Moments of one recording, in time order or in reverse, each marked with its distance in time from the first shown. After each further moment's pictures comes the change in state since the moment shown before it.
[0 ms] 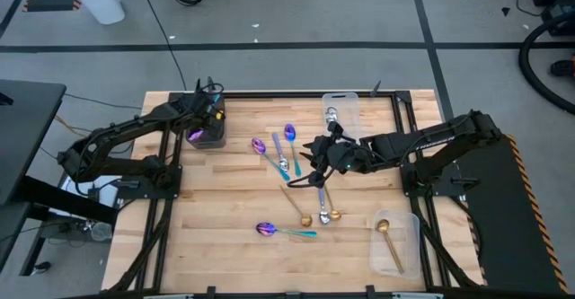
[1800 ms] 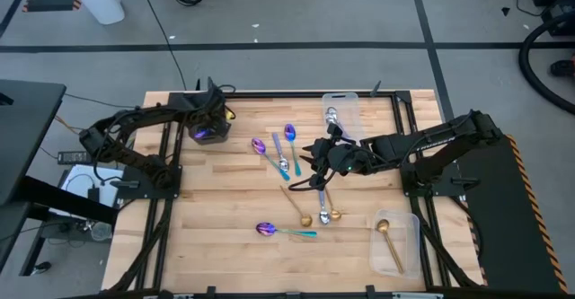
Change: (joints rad) left arm 0.014 0.261 0.069 0.063 0.049 0.026; right arm 0.014 -0.001 -0.001 0.000 -0.018 0.004
